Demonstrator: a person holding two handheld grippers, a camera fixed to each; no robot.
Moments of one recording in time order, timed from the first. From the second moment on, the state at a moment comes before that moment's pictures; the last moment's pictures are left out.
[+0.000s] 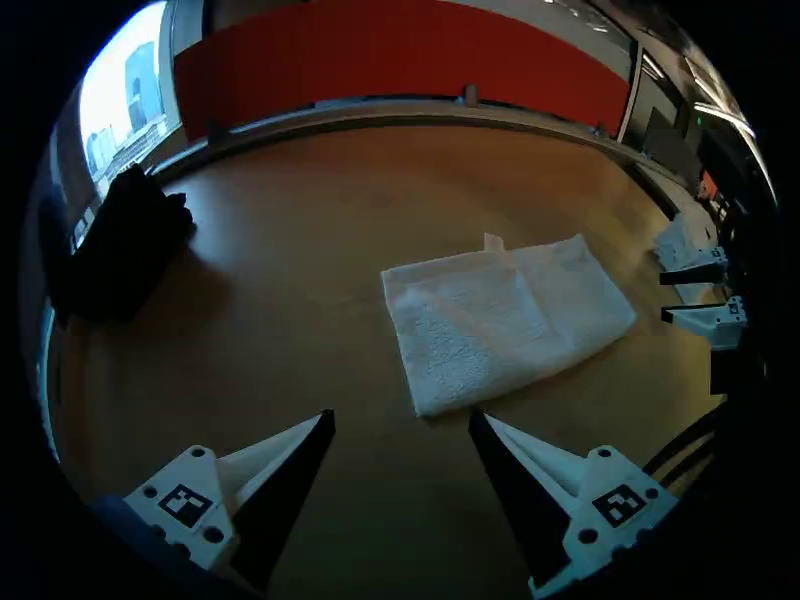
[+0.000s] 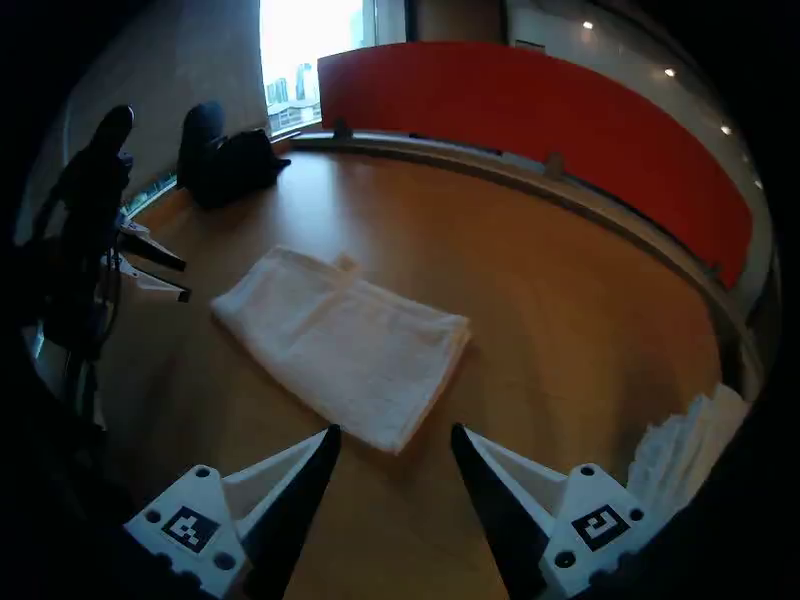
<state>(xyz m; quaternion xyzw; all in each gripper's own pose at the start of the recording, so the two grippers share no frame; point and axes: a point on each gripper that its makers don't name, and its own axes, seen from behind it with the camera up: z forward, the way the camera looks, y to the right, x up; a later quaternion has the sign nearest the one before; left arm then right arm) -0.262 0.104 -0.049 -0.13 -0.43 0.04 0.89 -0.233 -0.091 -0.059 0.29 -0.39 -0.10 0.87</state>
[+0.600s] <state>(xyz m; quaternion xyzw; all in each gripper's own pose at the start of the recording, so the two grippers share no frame) -0.251 0.073 -0.085 -0.08 -0.43 0.01 0.90 -0.246 -0.097 -0.057 0.32 -0.40 -0.13 0.85</state>
